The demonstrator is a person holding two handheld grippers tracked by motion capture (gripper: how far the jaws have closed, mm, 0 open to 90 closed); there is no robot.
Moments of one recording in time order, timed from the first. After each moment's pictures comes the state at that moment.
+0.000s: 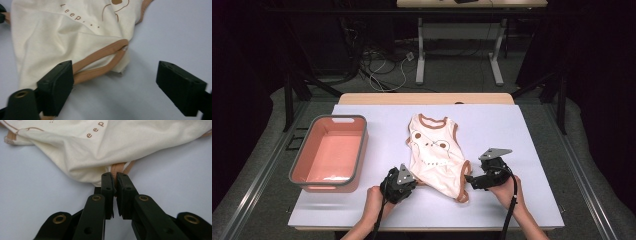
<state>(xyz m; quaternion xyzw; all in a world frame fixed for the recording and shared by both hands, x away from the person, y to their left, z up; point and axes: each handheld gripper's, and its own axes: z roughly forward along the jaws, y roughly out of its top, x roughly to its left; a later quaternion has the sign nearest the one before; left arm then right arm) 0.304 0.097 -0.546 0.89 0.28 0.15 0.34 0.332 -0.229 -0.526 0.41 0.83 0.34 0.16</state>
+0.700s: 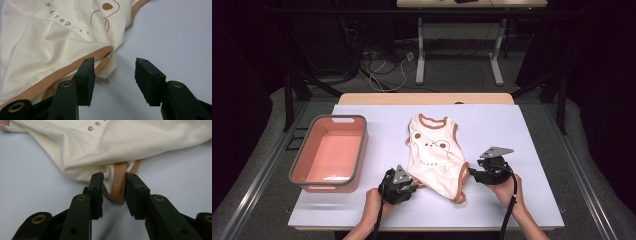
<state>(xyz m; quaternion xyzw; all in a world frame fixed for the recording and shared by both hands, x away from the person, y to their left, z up) 0.308 0.098 -0.560 0.87 0.31 0.12 0.36 0.335 -0.231 -0.525 0.42 0.82 0.34 0.19</state>
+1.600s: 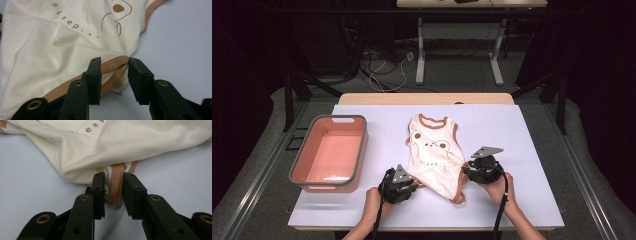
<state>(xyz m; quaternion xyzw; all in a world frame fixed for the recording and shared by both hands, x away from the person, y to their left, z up) 0.308 0.097 -0.559 0.88 0.30 0.12 0.36 0.343 -0.208 -0.533 0.40 0.83 0.34 0.18</state>
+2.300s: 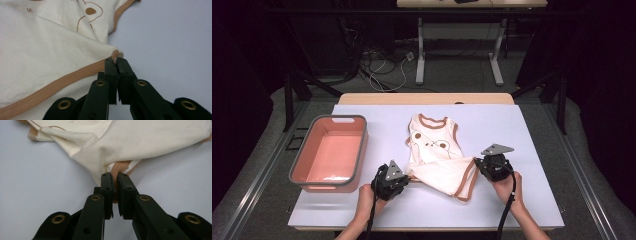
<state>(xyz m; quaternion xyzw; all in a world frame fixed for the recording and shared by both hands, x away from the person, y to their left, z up) 0.312 0.119 -0.540 0.87 0.31 0.15 0.36 0.342 -0.234 -0.525 0.44 0.80 0.33 0.23</state>
